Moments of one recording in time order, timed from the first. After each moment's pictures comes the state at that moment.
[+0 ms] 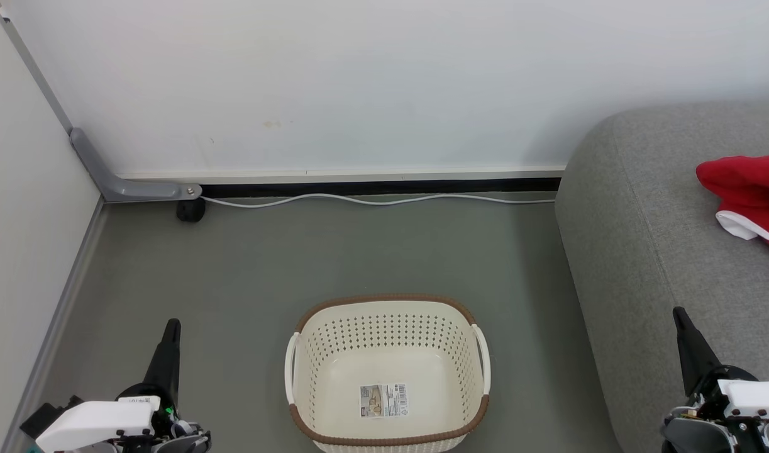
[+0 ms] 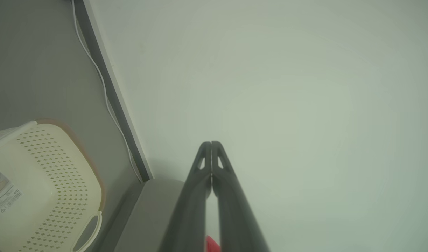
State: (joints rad) left arm -0.05 0.04 0.08 0.28 -1.58 -0.12 0.11; right arm -0.08 -0.04 -0.13 0.28 1.58 0.13 0.10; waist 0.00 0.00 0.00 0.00
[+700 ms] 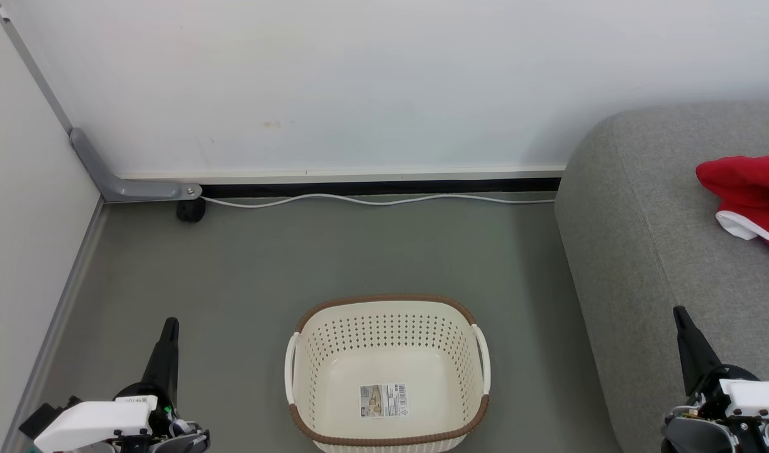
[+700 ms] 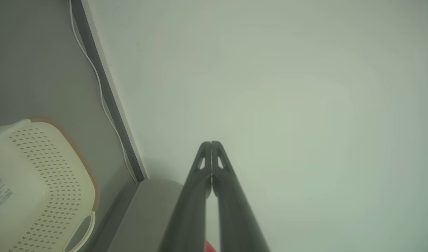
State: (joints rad) left arm -0.05 0.04 0.08 0.27 -1.61 -0.12 0.11; right arm -0.08 -0.04 -0.13 0.28 1.60 0.13 0.11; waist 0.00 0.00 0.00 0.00
